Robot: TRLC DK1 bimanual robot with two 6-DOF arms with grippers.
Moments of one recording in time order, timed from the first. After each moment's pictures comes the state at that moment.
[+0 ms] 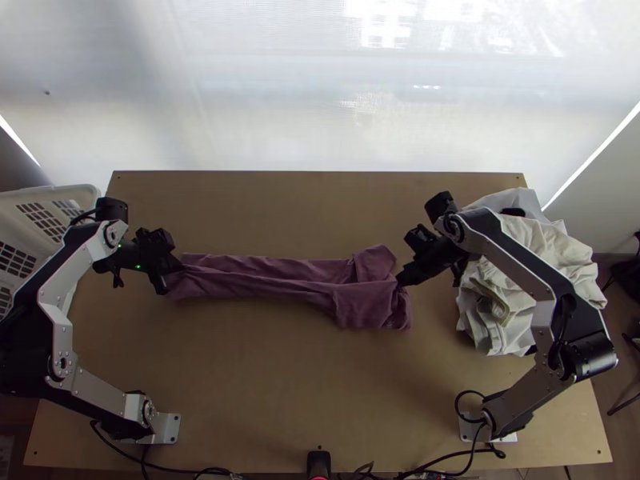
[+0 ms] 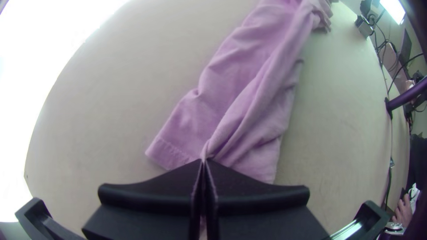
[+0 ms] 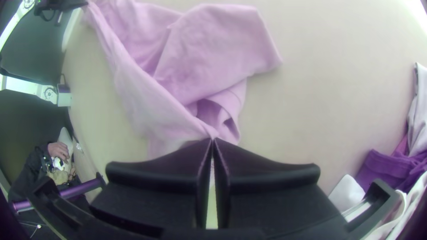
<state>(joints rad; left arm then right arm) 0.21 1.66 1.16 -0.80 0.41 1.22 0.29 1.74 1.29 -1.01 -0.39 -0.26</state>
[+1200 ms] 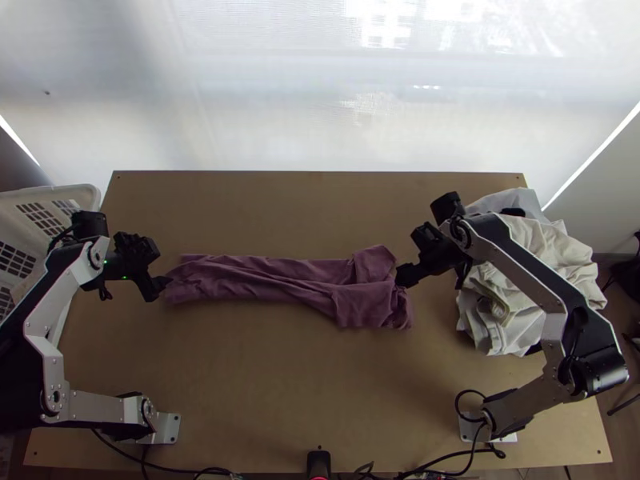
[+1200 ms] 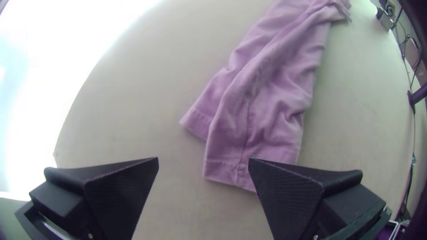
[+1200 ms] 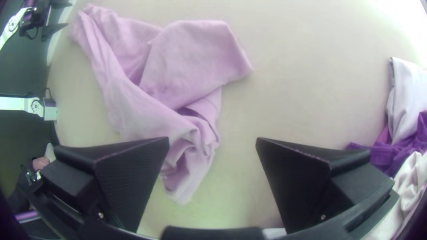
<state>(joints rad) 0.29 1.50 1.00 -0.62 0.35 1.23 0.29 1.66 1.24 -0.91 -0.30 -0.19</state>
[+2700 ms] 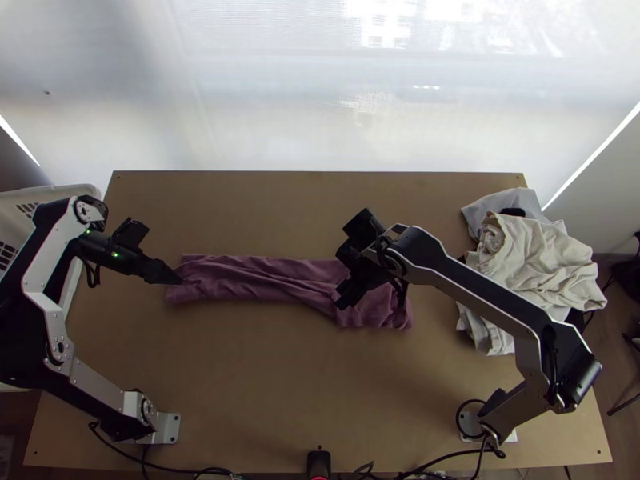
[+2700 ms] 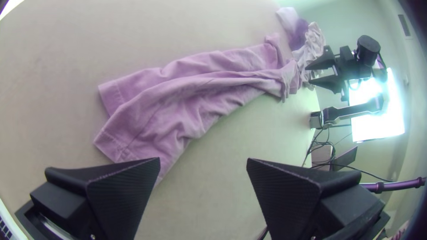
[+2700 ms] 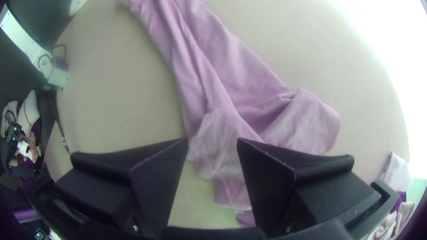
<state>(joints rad) 0.31 1.73 1.40 -1.41 0.60 0.82 0.76 1.70 1.44 -0.91 -0.14 -0.08</state>
